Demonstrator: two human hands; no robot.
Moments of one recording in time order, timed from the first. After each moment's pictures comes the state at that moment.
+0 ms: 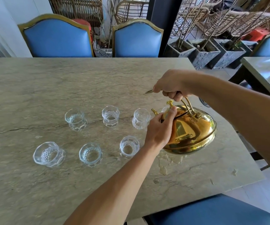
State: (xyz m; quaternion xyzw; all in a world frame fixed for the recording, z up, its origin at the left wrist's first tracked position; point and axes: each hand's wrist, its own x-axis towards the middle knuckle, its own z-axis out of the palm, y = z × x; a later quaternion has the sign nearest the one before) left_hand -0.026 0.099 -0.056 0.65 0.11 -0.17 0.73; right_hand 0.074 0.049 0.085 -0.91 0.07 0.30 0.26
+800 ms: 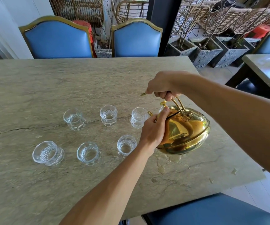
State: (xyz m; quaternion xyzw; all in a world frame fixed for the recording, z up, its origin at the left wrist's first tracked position) left_hand -0.029 0.101 -0.056 0.63 0.15 -0.19 0.74; right_hand 0.077 0.054 0.074 -0.91 0.06 0.33 0.25
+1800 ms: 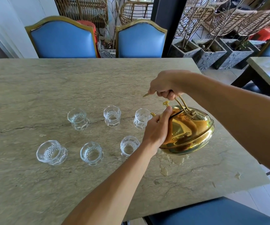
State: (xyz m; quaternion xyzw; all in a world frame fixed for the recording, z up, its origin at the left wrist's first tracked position) left_hand -0.025 0.106 -0.047 0.62 0.17 -0.20 0.73; right_hand 0.088 0.062 0.074 -0.92 0.05 0.34 0.21
